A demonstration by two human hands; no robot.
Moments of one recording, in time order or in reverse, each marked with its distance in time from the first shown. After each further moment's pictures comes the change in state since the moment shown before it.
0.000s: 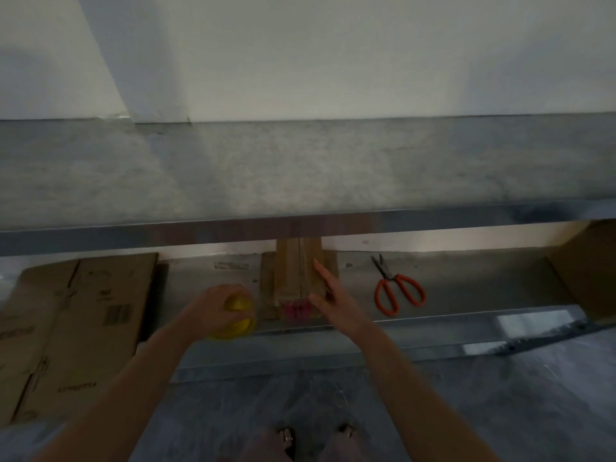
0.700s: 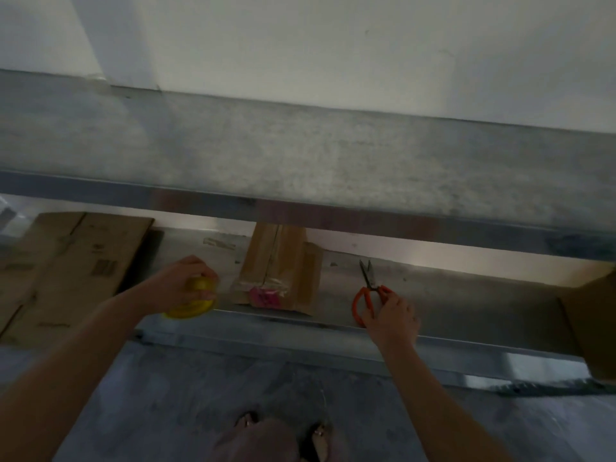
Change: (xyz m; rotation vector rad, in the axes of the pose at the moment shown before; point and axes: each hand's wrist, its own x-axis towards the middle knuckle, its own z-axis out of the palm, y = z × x) left_hand -0.022 0.006 -0.002 0.064 0.045 -0.012; right_hand -0.014 0.079 -0.130 -1.072 0.414 0.397
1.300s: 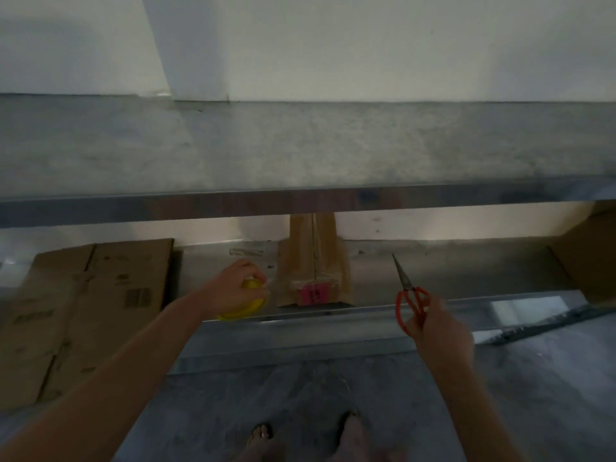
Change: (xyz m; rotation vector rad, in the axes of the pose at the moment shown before) left_hand 0.015 -0.018 -0.015 -0.103 -0.074 0.173; right_hand -0.136 -0.051 -0.034 0.138 0.113 0.171
